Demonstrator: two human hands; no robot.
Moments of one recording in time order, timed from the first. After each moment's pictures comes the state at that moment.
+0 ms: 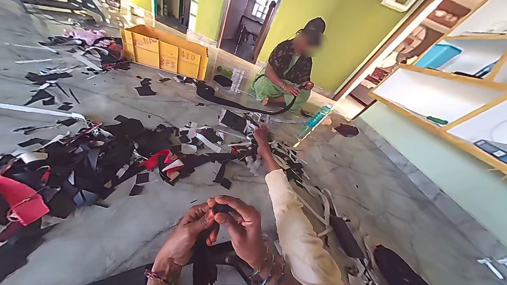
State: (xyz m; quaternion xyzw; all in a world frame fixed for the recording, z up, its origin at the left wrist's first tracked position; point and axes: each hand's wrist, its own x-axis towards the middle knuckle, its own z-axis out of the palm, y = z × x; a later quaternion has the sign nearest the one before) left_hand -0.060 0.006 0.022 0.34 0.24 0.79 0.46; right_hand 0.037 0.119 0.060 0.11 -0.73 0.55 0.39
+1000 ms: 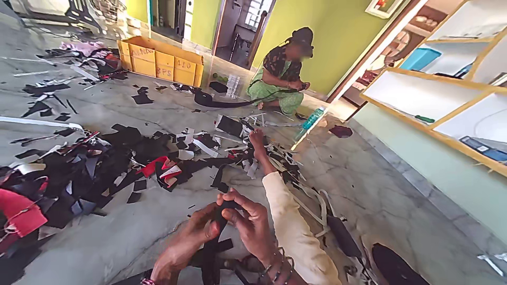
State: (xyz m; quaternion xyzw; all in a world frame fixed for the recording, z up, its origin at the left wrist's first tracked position) left_hand -0.057 0.009 0.029 0.43 0.41 0.73 0.35; right_hand 0.051 0.135 0.077 0.06 -0.76 0.49 0.41
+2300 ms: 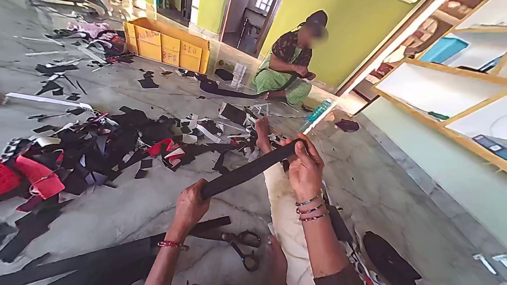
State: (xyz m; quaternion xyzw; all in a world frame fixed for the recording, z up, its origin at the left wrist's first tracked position) left_hand -0.050 0.021 0.014 0.38 0.80 0.46 0.04; right_hand 0.078 0.226 0.153 -0.15 -0.57 0.59 0.56
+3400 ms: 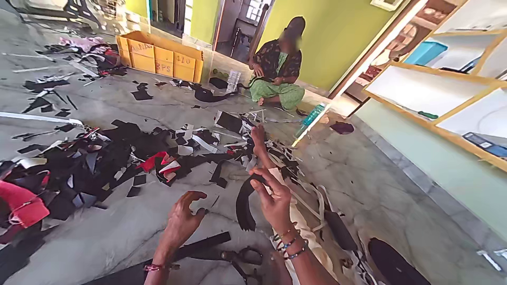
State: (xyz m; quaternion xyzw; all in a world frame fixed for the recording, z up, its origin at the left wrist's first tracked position) left_hand -0.073 0.018 -0.003 0.40 0.72 0.57 0.07; right_hand 0.069 0.197 0.093 -0.02 -0.81 0.28 0.51
